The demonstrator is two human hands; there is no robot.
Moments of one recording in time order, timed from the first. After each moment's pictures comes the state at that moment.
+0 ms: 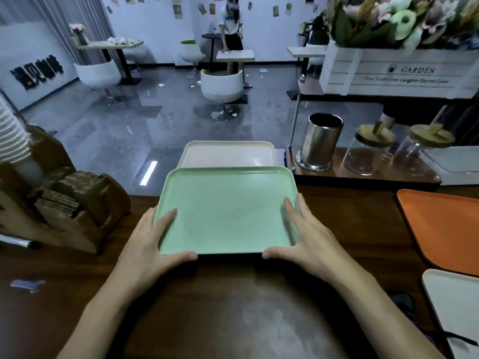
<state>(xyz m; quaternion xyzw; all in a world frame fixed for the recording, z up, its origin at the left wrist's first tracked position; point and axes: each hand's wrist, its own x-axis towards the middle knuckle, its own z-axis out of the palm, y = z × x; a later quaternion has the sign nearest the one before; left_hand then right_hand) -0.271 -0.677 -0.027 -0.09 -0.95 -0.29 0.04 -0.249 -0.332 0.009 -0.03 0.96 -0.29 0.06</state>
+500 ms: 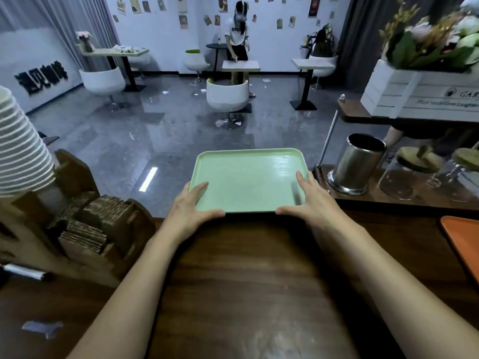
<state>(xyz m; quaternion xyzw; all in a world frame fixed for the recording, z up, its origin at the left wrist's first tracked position) -0.435 -0.684 -0.021 -0.07 -0.92 -0.38 0.01 -0.400 -0.374 0.021 0.03 0.97 -0.25 0.02</state>
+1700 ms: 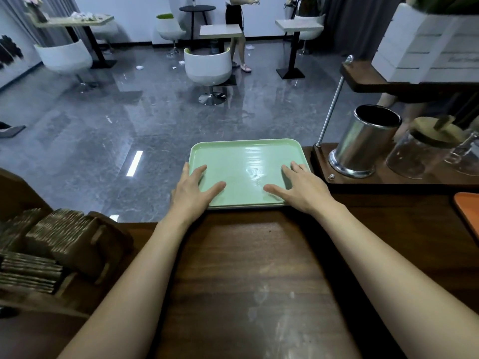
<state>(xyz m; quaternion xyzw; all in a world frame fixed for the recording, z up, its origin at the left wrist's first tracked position) -0.502 -0.643 -0.050 -0.03 -0.94 -0.33 -0.01 -0.467 -0.367 -0.038 0.04 0.99 -0.11 0.02</state>
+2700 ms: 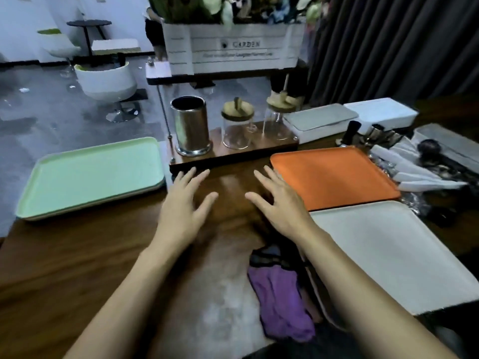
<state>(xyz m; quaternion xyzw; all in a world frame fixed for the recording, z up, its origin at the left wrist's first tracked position) -0.296 -0.379 -0.023 -0.28 -0.87 -0.40 0.04 -0.202 -0.164 -0.019 0.12 0.94 -0.30 -0.14</state>
